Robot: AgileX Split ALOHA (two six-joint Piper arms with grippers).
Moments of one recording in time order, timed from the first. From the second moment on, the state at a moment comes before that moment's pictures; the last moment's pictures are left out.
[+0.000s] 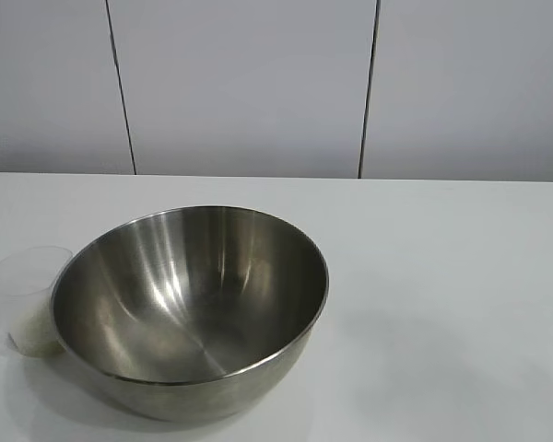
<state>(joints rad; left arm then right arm) -0.25 0.82 -0.36 0.16 0.07 0.13 -0.02 -0.02 -0.47 -0.06 1.08 0.05</state>
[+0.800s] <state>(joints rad) -0.06 1.26 -0.09 0.24 -0.62 -0.06 -0.02 -0.02 -0.47 -0.06 1.08 0.05</state>
